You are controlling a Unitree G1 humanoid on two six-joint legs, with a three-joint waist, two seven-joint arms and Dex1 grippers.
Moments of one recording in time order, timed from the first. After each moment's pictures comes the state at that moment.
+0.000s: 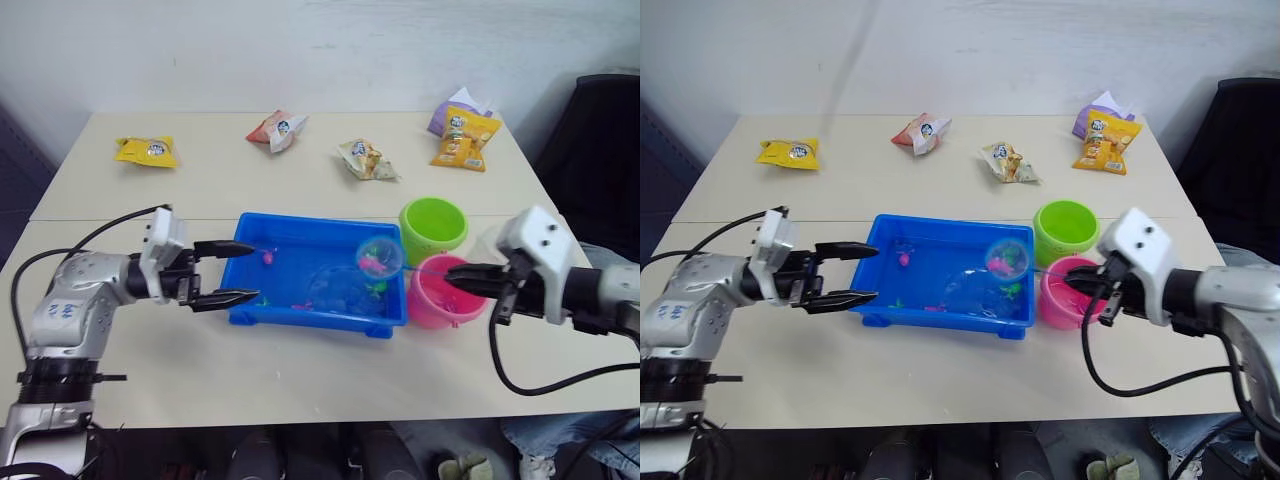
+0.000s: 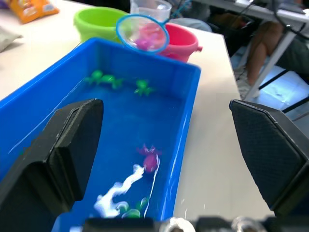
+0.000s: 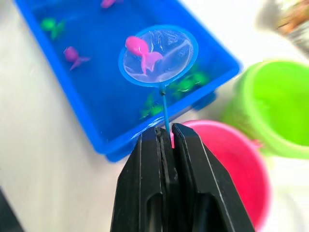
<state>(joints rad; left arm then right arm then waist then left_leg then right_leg) -0.45 0.71 0.09 0.06 -0.56 0.37 -1.30 -0.24 -0.89 -0.45 -0.76 0.47 1.20 0.97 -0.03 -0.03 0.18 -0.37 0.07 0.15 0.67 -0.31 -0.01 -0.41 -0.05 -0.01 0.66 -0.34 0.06</state>
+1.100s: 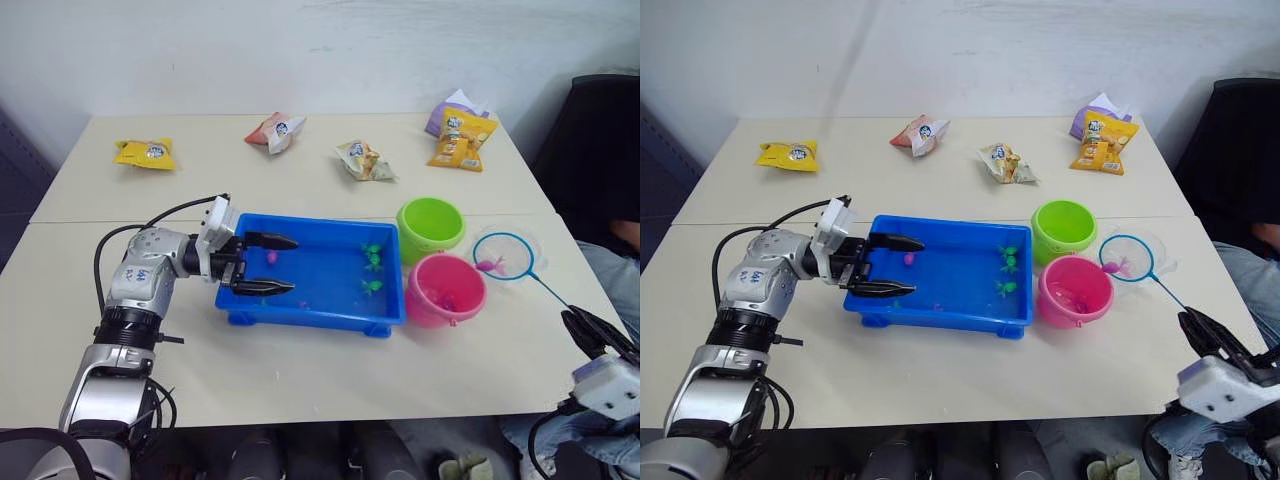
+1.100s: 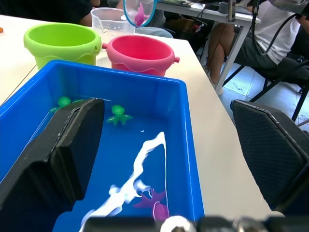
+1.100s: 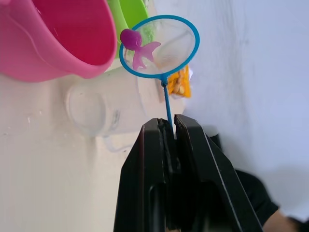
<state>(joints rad) -0.70 0.55 -0.04 0.41 -0.44 0.20 -1.46 0.49 -0.55 -0.74 -0.26 -0.42 -0.79 0.46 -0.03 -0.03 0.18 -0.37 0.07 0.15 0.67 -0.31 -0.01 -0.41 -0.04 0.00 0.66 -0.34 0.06</state>
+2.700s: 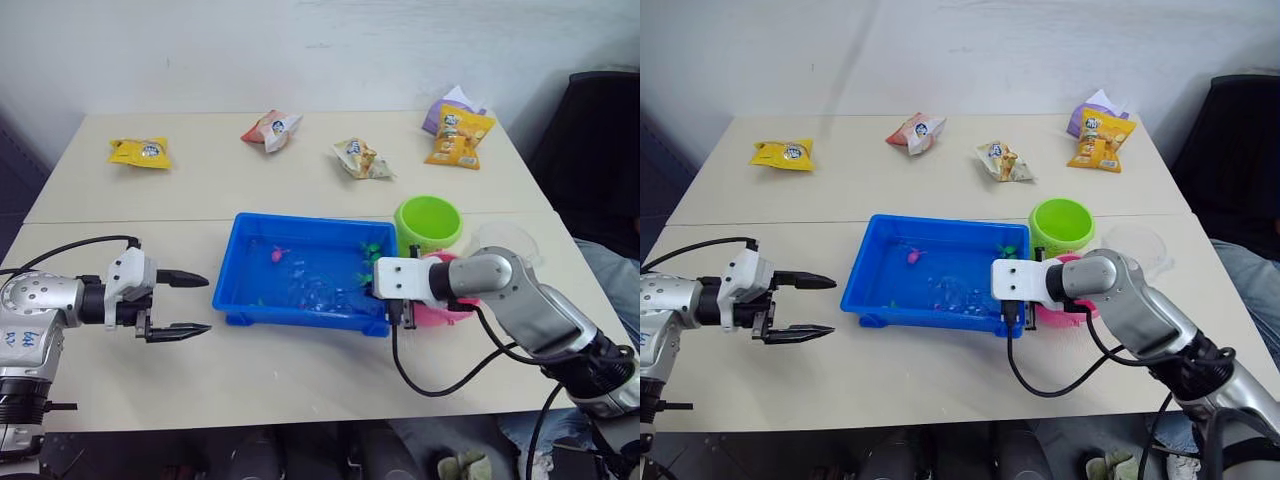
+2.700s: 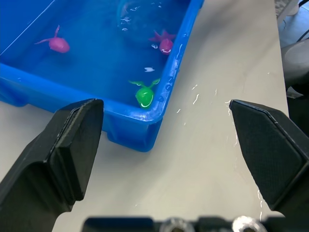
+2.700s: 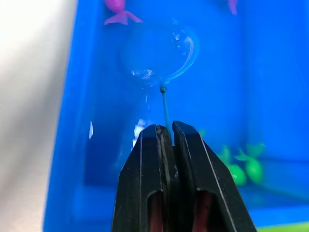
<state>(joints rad) -0.25 0.91 0.16 0.17 -0.39 0.12 -1.38 -0.63 -0.81 0.49 -0.27 -0.02 0.44 1.02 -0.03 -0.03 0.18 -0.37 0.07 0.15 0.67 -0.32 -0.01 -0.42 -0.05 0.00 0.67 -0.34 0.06</state>
